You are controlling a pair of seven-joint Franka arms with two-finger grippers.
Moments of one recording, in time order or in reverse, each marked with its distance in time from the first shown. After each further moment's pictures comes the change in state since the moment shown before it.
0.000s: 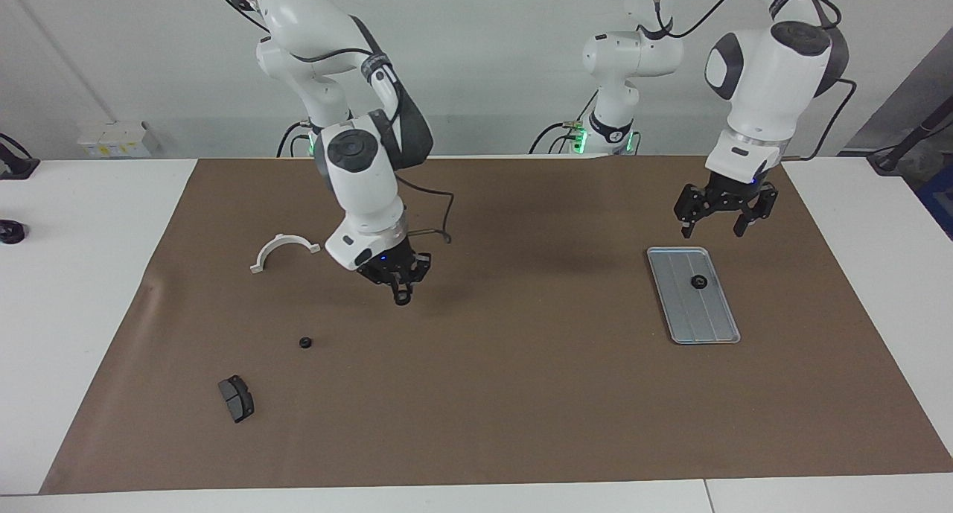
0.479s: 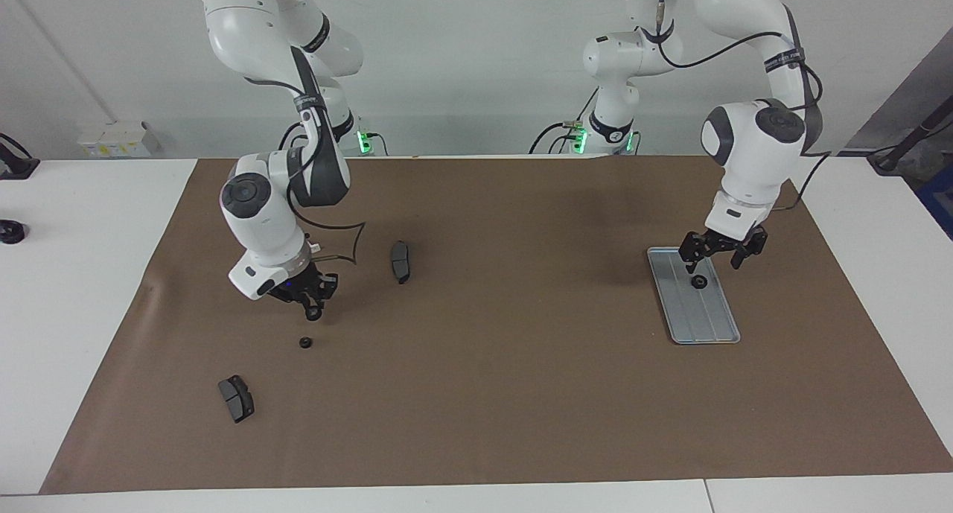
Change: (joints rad) left arm 0.081 0.078 0.003 -0.272 0.063 0.308 0.000; right arm -0.280 -0.009 -0.005 -0.137 -0.086 0.019 -0.314
